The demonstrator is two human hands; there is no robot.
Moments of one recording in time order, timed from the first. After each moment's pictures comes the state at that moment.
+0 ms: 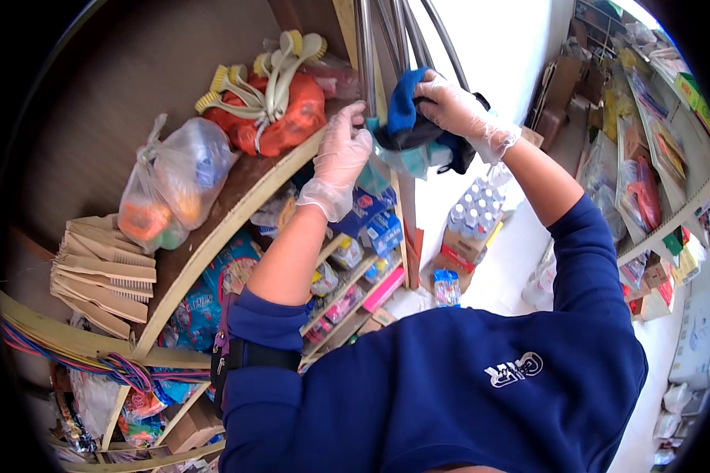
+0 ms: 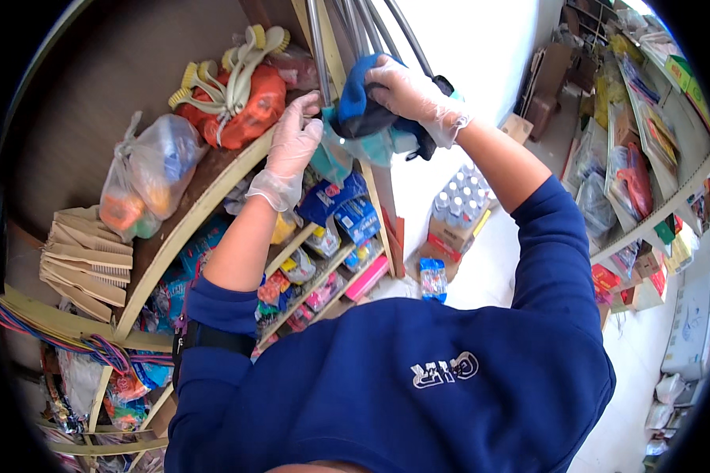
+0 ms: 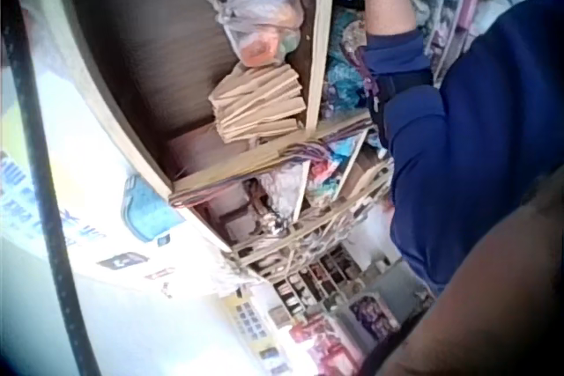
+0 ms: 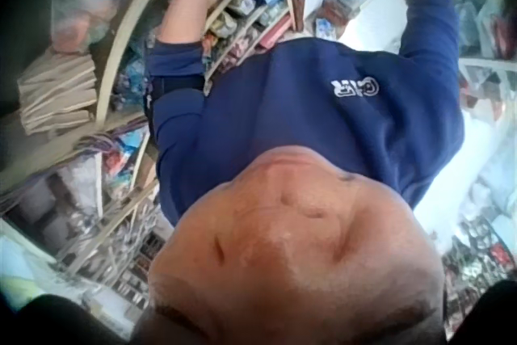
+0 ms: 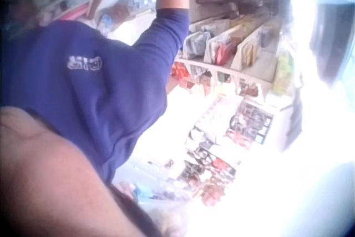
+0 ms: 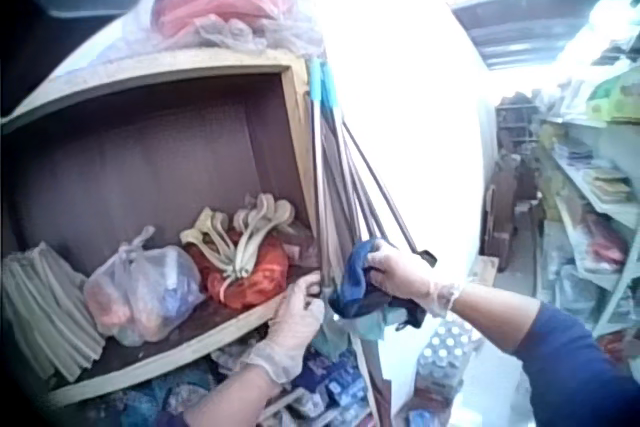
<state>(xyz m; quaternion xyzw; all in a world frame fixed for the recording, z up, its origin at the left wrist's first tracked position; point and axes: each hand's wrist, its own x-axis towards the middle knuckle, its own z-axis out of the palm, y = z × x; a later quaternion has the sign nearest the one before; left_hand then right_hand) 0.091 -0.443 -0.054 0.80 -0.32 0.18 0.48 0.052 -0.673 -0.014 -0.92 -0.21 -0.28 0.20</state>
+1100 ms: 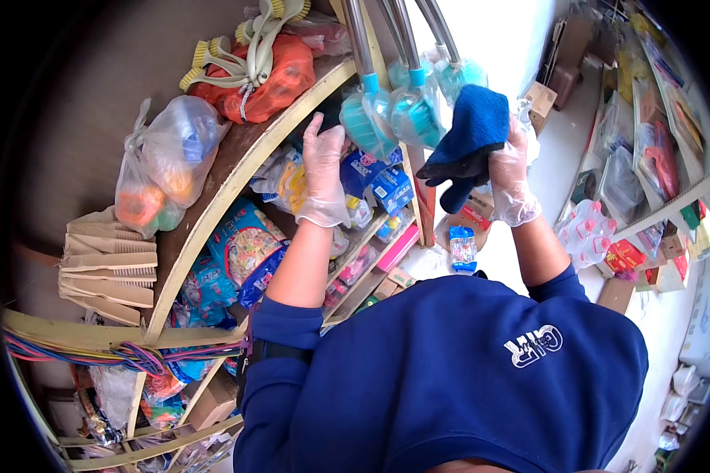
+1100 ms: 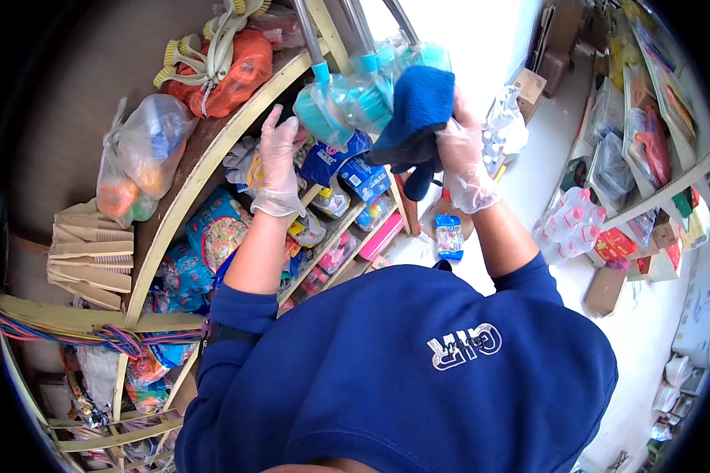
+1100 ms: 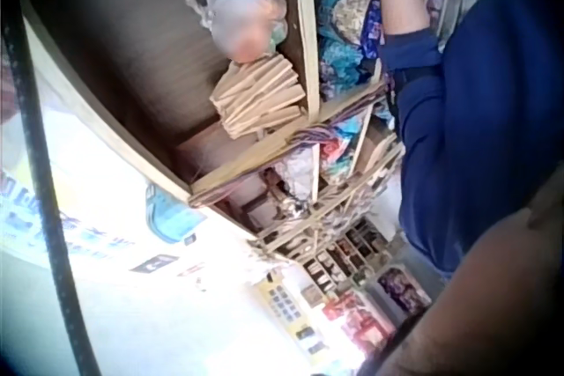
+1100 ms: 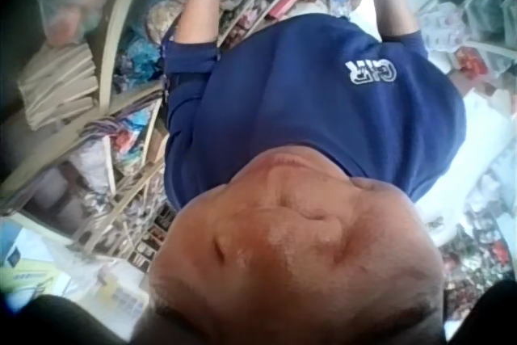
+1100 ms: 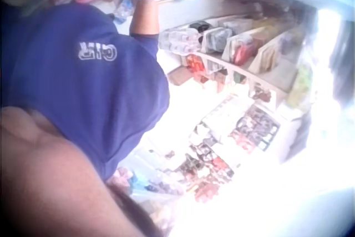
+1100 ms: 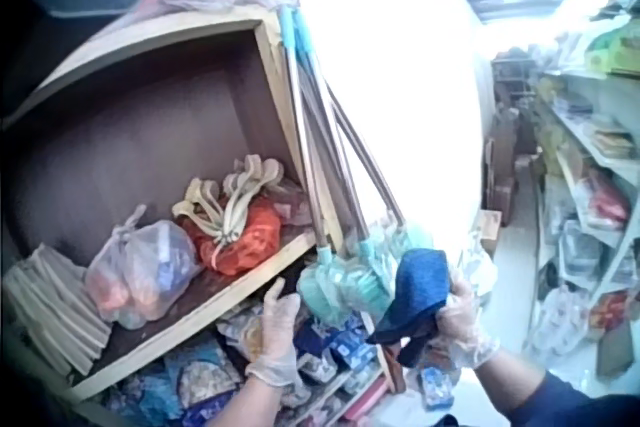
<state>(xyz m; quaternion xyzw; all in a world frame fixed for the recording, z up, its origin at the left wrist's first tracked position) 0.066 -0.402 -0.132 0.62 -0.13 0.00 0.77 -0.059 -0.640 -0.112 -0.54 -0.05 -0.30 0.78</state>
